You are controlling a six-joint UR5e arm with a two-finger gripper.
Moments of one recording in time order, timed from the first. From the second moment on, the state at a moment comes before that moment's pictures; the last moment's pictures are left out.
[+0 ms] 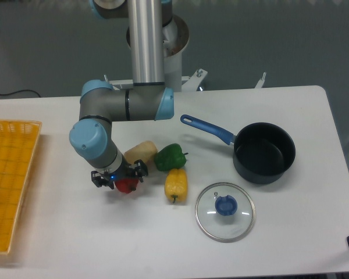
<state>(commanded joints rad) 2.09 -2.07 -1.74 -0.92 1.74 -0.15</state>
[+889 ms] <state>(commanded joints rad) 2.09 -2.07 -1.66 -0.95 1.75 -0.14</state>
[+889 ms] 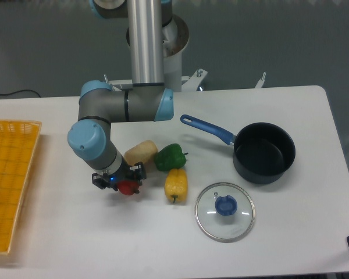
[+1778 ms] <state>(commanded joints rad) 2.19 -1.99 -1.54 -1.17 1.74 0.40</state>
